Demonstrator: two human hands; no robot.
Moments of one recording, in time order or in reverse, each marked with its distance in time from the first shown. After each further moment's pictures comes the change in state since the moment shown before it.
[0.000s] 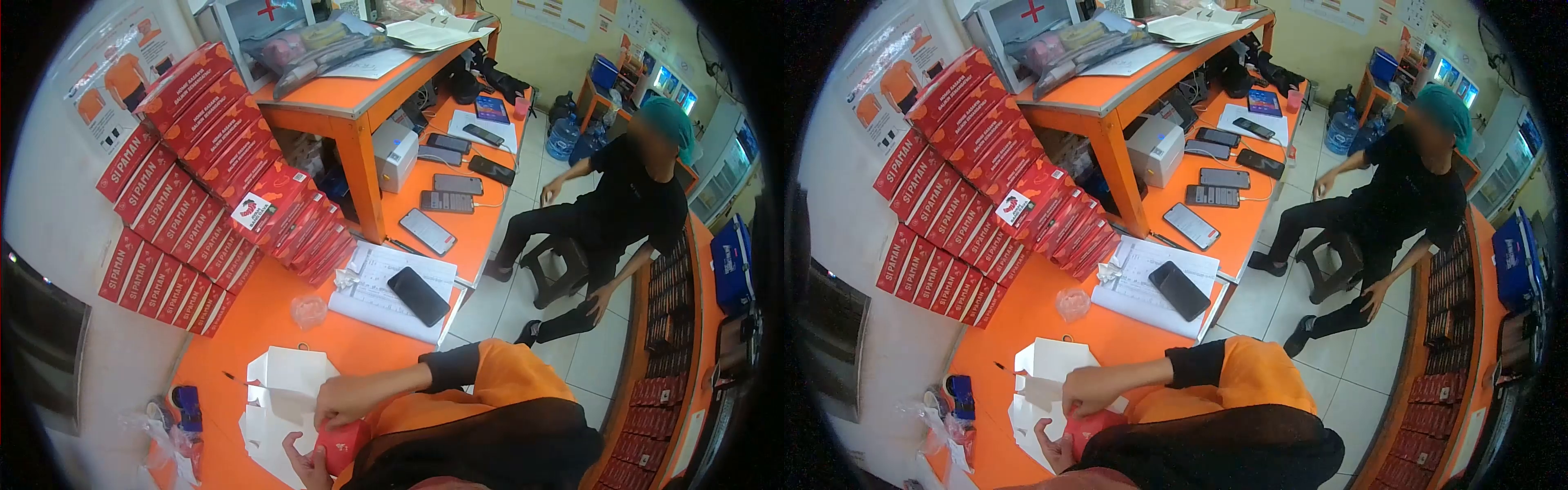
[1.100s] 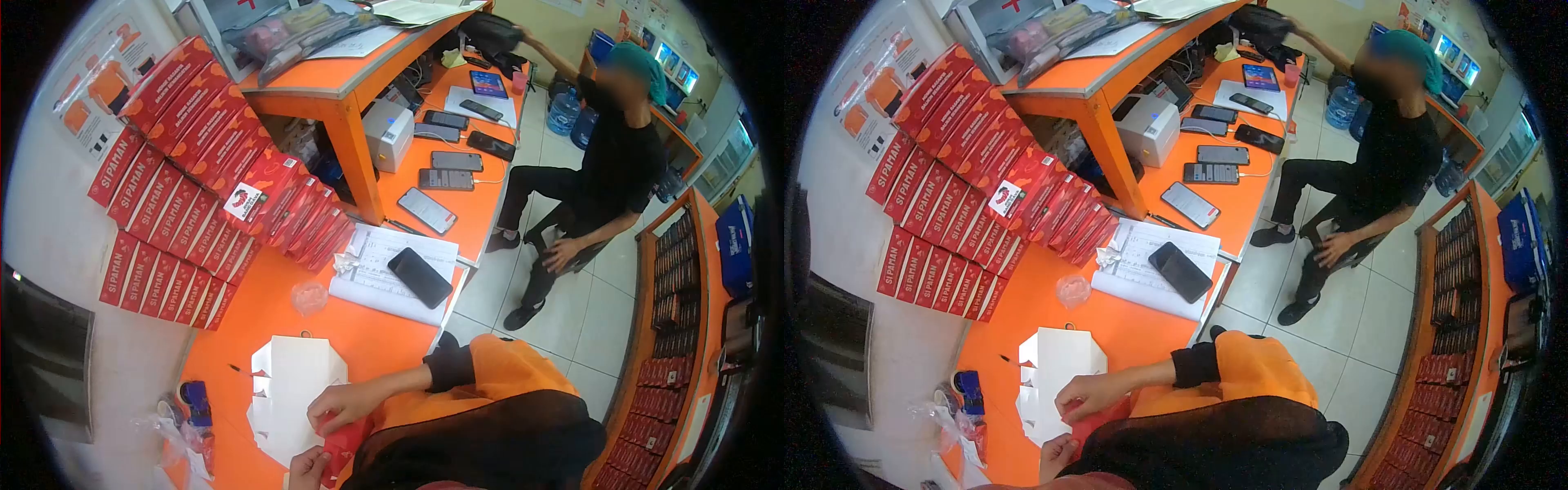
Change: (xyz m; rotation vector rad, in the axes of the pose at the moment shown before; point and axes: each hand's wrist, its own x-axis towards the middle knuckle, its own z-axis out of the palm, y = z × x) left_hand -0.004 0.064 -0.028 0.696 -0.492 -0.194; right_hand 0.008 0.023 0.048 0.507 0.089 -0.219
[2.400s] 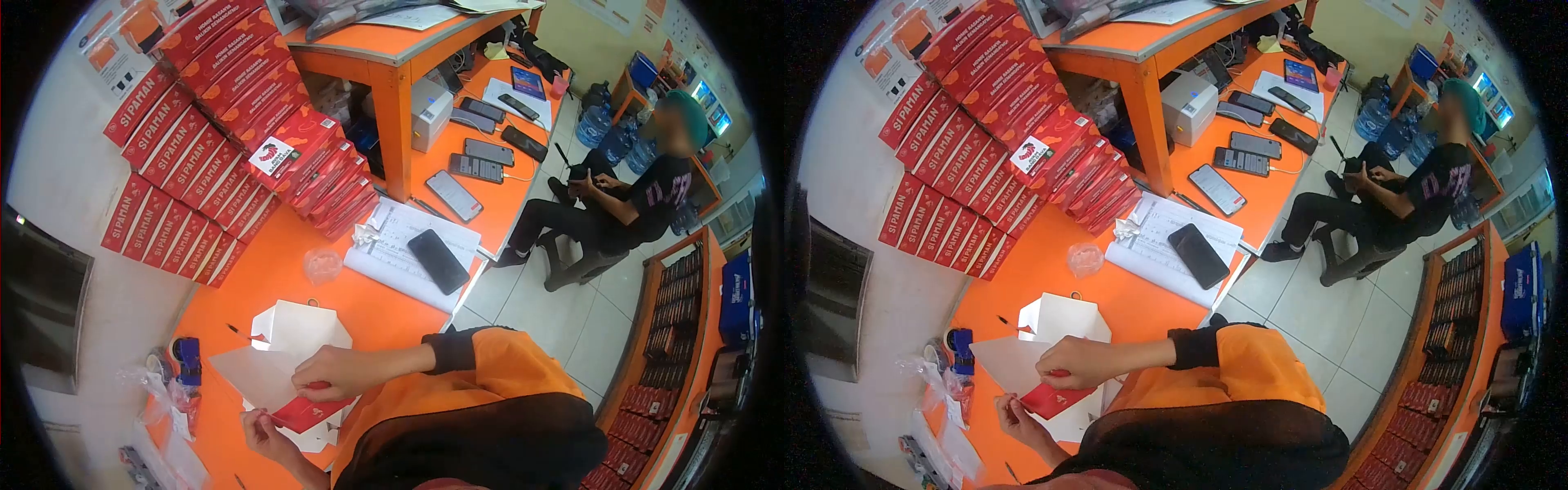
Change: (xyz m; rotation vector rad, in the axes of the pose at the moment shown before) left_hand 0.029 -0.014 0.008 0.009 1.125 0.464; right_hand 0.025 -0.037 -0.012 -0.378 0.241 -0.119
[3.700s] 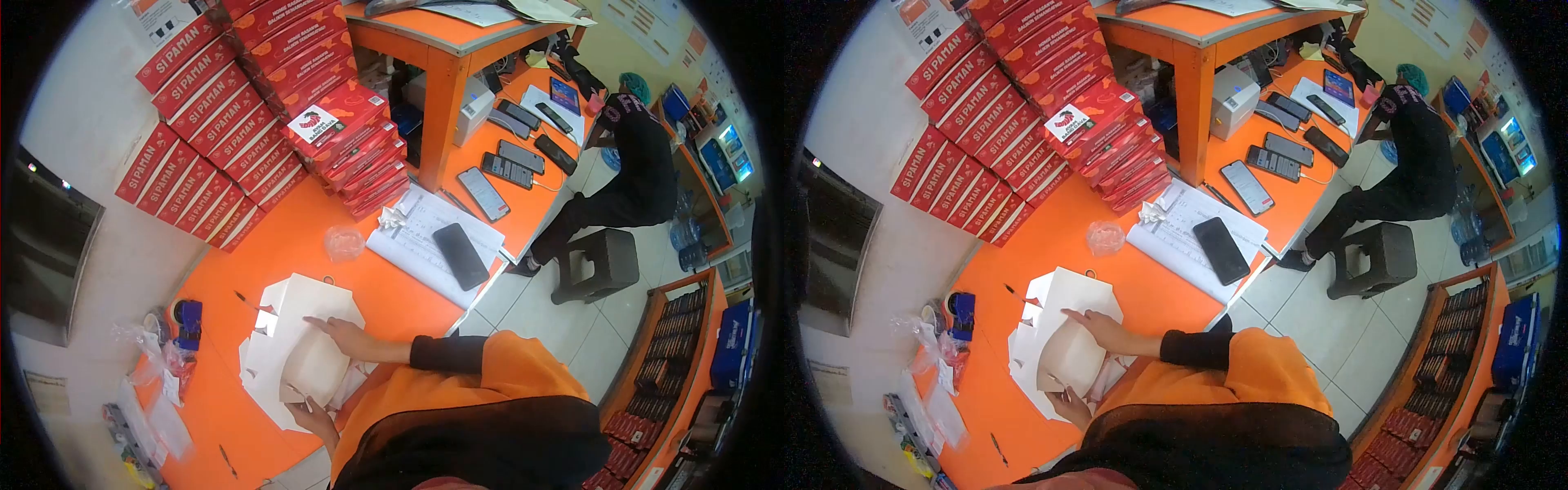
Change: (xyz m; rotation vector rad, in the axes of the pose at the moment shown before) left_hand -0.111 -0.111 0.024 0.091 0.029 -0.492; right_hand -0.037 0.146 0.079 -0.262 -0.031 0.536
